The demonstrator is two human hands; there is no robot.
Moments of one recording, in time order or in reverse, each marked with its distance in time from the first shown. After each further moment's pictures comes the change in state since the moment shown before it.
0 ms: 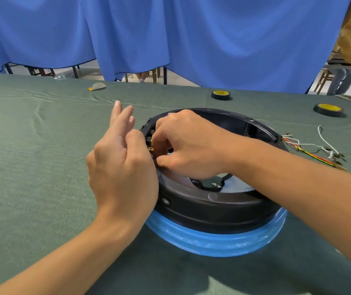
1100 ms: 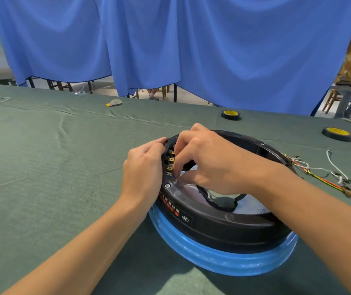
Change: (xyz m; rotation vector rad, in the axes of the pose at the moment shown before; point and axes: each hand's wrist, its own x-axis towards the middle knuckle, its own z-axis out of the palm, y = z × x) left_hand 0.037 -0.013 0.005 -0.135 -0.260 -0.350; right_hand -0.006 0.003 -0.009 -0.091 -0.008 -0.032
